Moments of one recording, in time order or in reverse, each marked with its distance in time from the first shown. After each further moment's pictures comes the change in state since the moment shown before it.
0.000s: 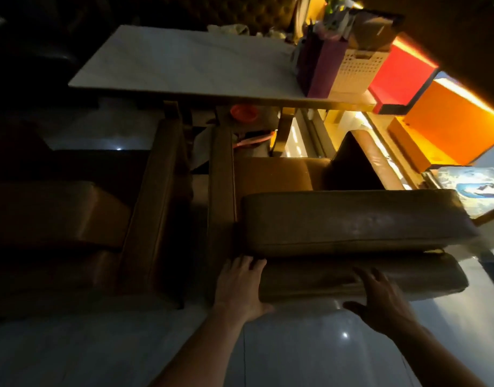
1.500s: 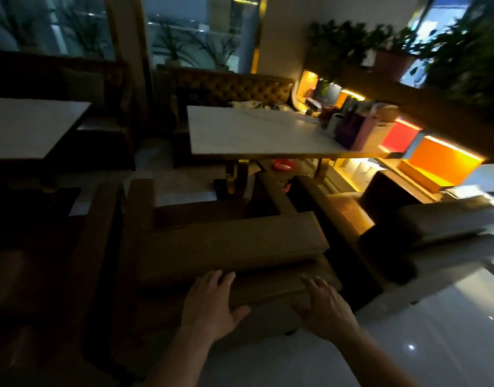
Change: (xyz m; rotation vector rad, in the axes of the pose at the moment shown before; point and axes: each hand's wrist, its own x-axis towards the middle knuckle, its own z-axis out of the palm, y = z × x) left_hand -0.329 -0.674 -0.241 0.000 0.098 0.121; right_hand -0.246 -0.803 0.051 0.168 0.172 0.034
